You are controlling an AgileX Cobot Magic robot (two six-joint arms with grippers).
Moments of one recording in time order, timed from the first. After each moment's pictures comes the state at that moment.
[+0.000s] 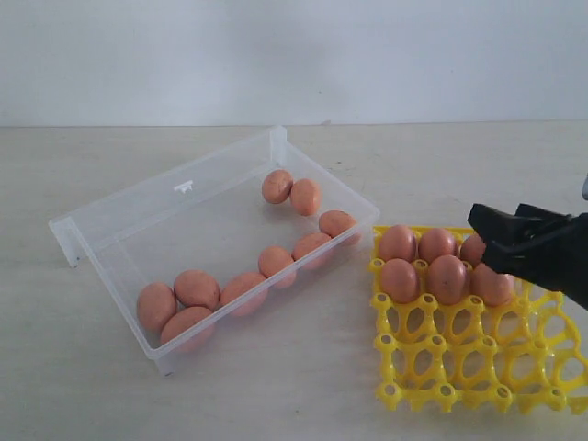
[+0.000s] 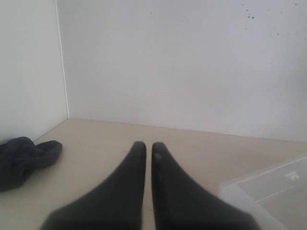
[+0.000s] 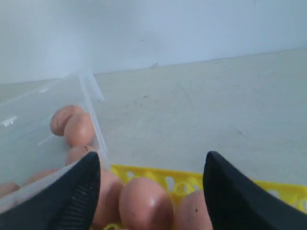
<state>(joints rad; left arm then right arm) 0.24 0.00 0.00 -0.13 0.06 0.14 -0.13 1.70 -0.23 -0.40 -1.20 0.37</state>
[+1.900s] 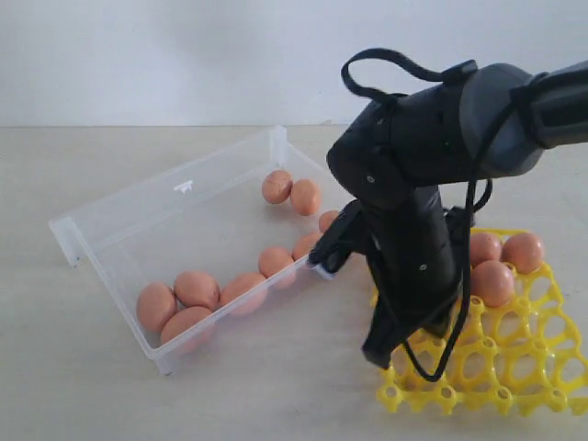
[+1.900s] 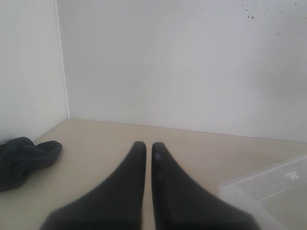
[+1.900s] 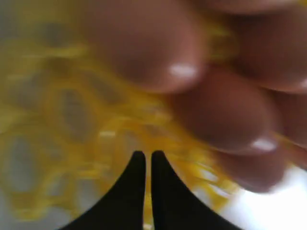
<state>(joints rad) 0.24 0.00 0.00 -0.13 0.06 0.14 0.57 1.90 -1.20 -0.35 1.16 0.00</state>
